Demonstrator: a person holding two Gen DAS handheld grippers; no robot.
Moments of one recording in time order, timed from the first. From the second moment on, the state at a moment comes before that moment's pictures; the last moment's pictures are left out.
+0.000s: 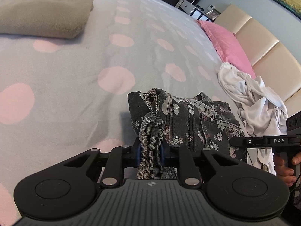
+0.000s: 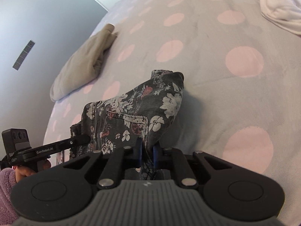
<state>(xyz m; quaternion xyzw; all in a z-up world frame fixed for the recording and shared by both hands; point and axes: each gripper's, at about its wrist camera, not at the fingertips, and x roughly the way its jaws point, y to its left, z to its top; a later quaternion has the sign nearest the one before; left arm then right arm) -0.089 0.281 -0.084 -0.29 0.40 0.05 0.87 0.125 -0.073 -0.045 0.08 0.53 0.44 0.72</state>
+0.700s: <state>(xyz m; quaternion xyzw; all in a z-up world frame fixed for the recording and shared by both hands) -0.141 0.416 0.085 -0.28 0.30 0.15 0.90 0.104 0.093 0.088 0.11 0.44 0.56 0.69</state>
